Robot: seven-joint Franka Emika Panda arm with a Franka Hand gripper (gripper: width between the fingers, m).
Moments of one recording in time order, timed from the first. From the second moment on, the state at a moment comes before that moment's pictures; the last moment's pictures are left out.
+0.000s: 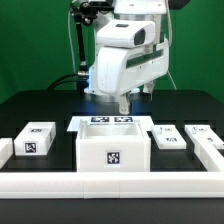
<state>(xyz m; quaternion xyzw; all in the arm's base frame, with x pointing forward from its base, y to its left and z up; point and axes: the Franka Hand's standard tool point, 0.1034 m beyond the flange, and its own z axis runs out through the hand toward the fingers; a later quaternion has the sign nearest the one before) 0.497 0.047 0.084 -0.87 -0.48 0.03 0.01</state>
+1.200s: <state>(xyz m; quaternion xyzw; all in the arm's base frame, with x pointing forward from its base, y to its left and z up) 0.483 0.026 0.063 -0.67 -0.74 0.01 0.00</state>
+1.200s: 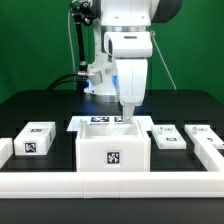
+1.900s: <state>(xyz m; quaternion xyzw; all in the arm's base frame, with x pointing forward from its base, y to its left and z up) 0.468 0.025 0.028 -0.70 -0.71 0.02 0.03</state>
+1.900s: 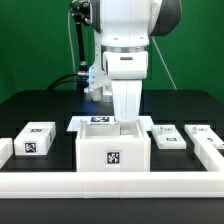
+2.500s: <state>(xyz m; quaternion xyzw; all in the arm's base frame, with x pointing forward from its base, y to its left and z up) 0.467 0.024 0.027 -0.70 -0.71 0.02 0.03</state>
